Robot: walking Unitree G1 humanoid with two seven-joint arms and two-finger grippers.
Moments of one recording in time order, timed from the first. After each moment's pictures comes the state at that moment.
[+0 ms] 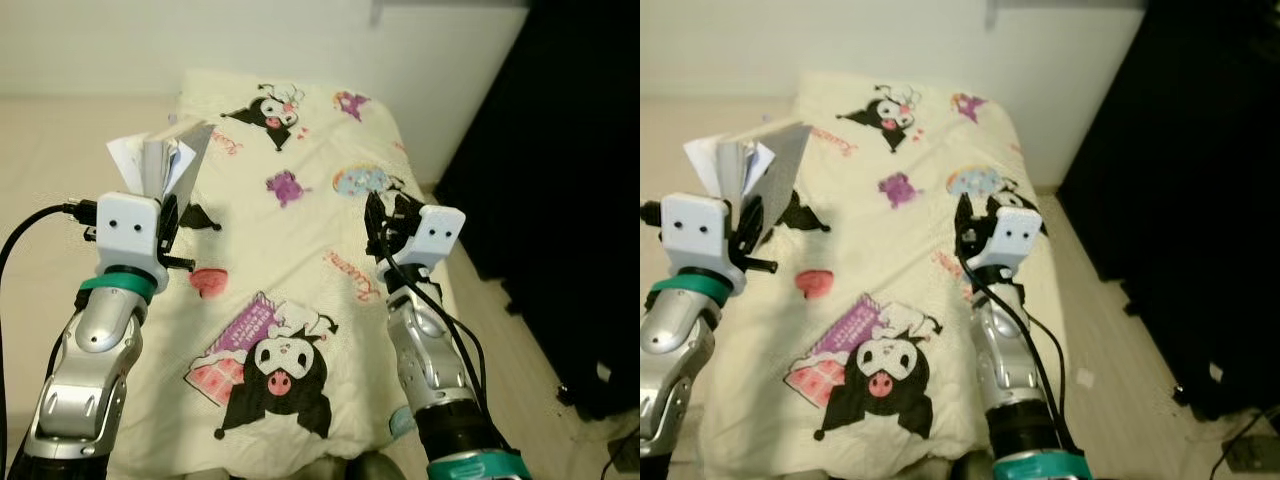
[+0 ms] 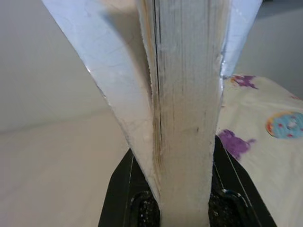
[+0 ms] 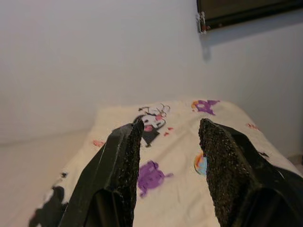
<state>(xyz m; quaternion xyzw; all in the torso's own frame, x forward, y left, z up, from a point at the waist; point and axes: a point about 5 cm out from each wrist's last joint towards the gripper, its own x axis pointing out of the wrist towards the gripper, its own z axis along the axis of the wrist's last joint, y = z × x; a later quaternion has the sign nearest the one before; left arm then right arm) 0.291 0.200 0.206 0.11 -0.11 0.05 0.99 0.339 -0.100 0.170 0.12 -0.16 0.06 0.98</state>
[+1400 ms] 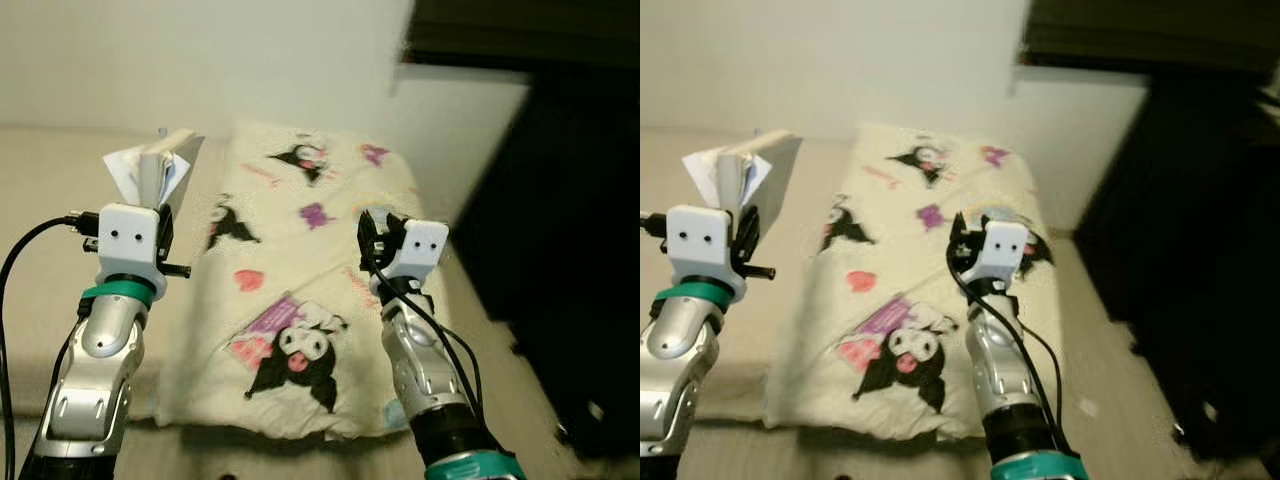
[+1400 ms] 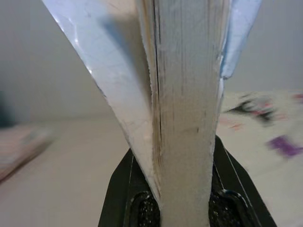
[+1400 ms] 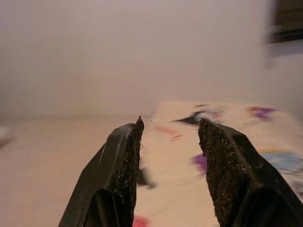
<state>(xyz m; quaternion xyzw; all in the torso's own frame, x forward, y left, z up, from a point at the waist) 0.290 0.207 0.189 0.11 -0.09 0.08 0.99 0.340 -0.094 0.149 0.10 -0.12 0.06 0.99</state>
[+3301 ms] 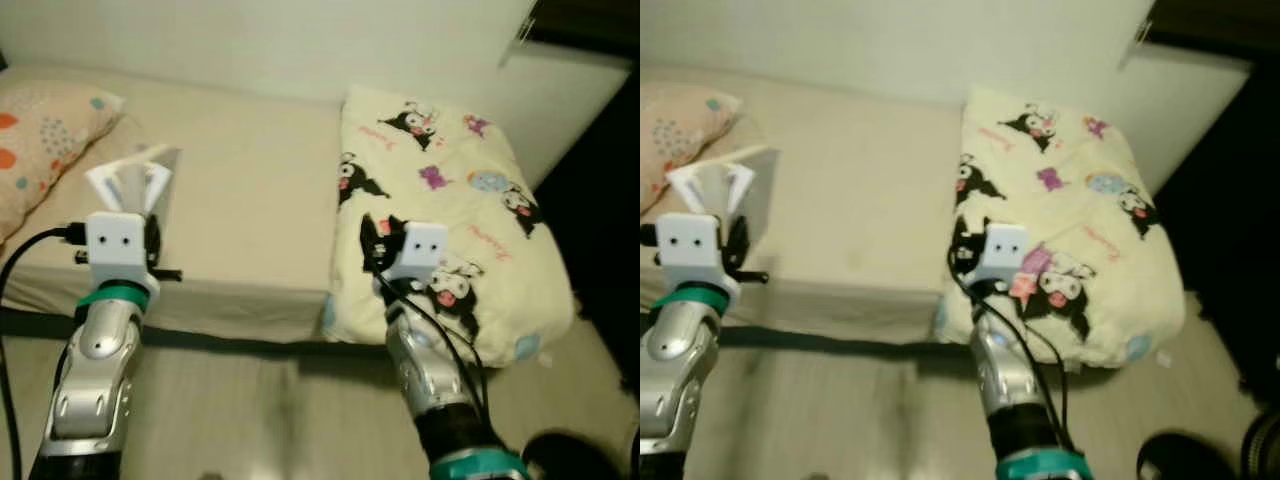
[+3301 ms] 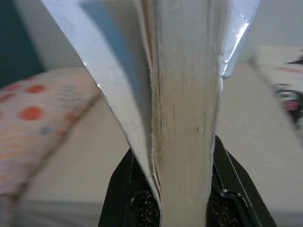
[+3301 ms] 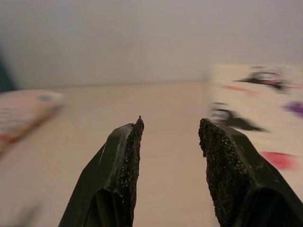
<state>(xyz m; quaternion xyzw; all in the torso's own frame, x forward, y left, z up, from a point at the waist) 0.294 0.213 0.176 0.08 -0.06 0.10 0.99 0.337 -0.090 0.141 0.10 -0.11 0.06 0.99</state>
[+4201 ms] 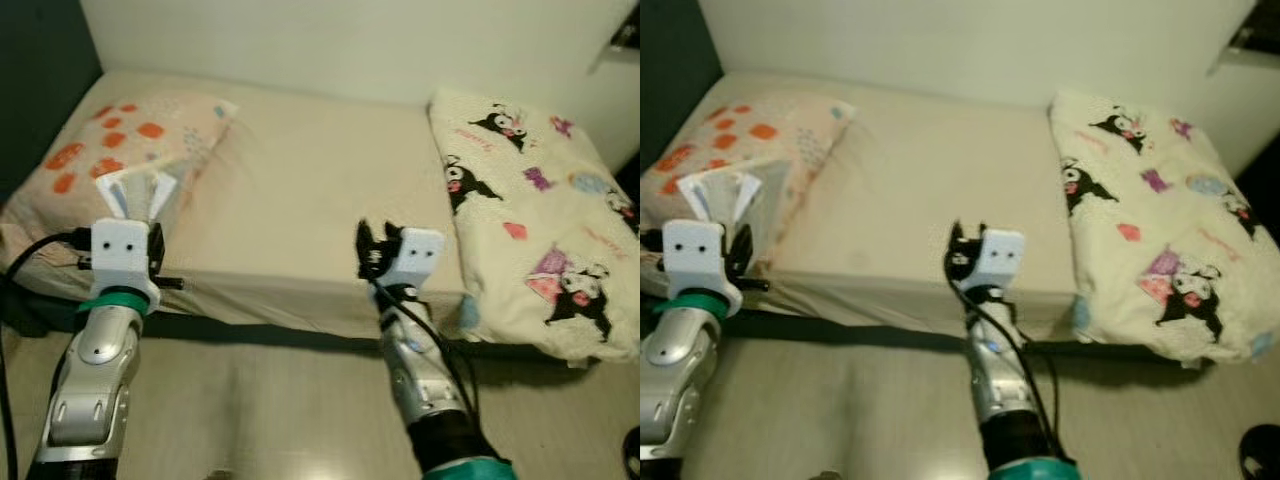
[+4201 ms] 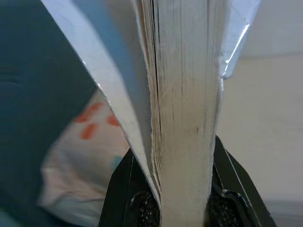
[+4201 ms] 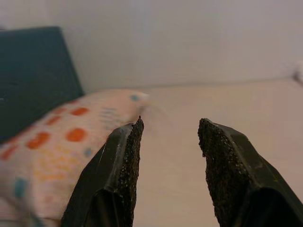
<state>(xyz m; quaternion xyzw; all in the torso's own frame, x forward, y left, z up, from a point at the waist) 0.292 0.215 0.178 0.09 -0.06 0.10 0.99 0.336 -0.086 0.147 0.10 -0.12 0.07 0.98</state>
